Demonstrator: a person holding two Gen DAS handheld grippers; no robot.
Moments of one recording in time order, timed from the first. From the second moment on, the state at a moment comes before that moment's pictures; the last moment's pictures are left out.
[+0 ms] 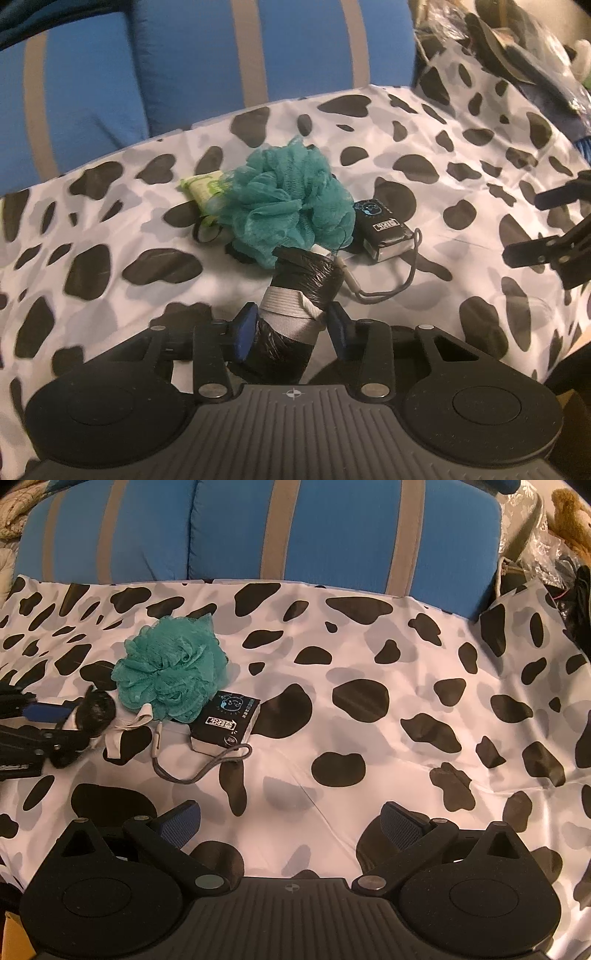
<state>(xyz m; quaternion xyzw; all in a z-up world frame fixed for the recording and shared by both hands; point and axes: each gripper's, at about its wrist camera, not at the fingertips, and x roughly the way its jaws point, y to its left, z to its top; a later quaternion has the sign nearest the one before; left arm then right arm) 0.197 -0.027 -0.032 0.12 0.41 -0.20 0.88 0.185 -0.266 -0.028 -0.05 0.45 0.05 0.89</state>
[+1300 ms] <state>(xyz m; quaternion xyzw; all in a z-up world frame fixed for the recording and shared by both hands) 0.163 0.013 -0.018 0.08 0.44 -0.18 0.87 0.215 -0.193 -0.044 -0.12 0.42 0.18 0.88</state>
